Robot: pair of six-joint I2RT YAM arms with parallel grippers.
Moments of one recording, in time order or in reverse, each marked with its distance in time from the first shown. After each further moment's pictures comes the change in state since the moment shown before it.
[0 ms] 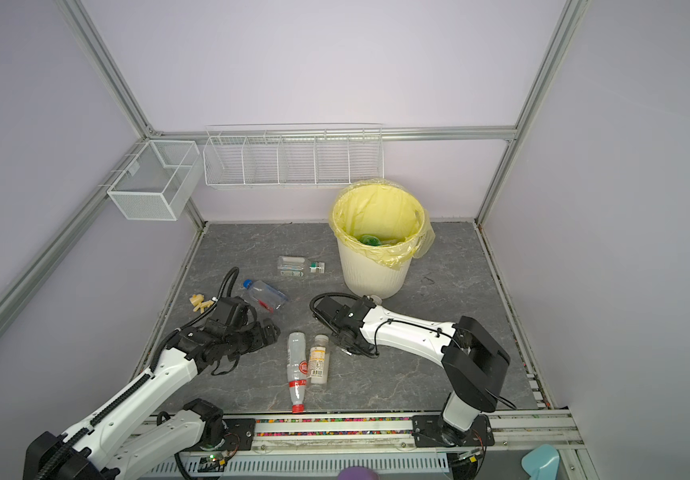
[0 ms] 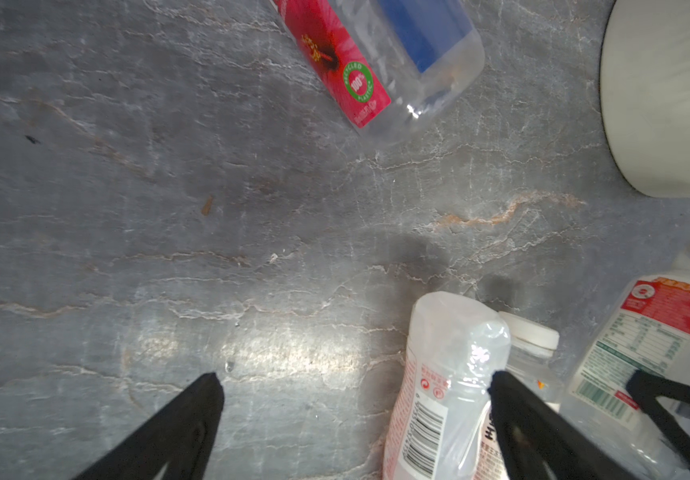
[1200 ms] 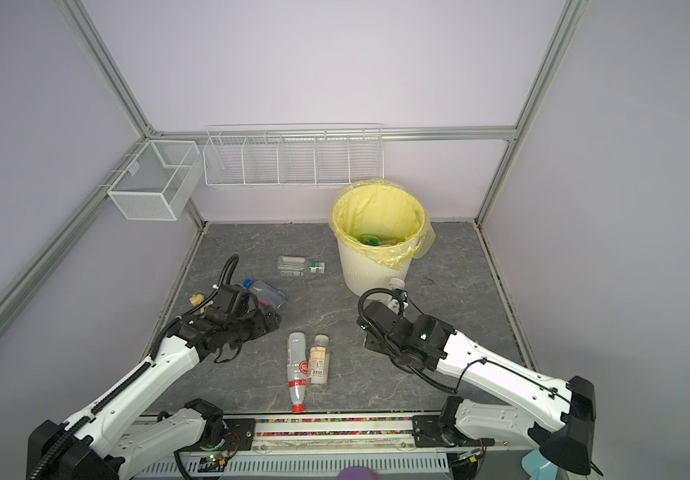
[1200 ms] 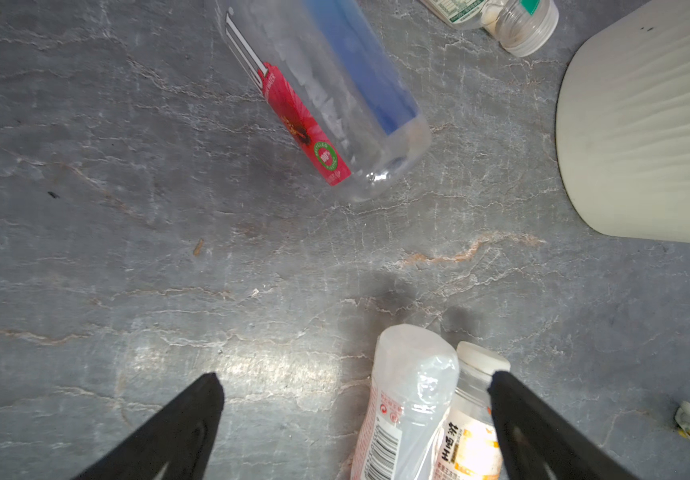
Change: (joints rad) left arm 0.000 0.075 0.121 -0.017 -0.034 -0.026; right arm 0.009 -0.565 -0.131 -0.154 0.121 -0.208
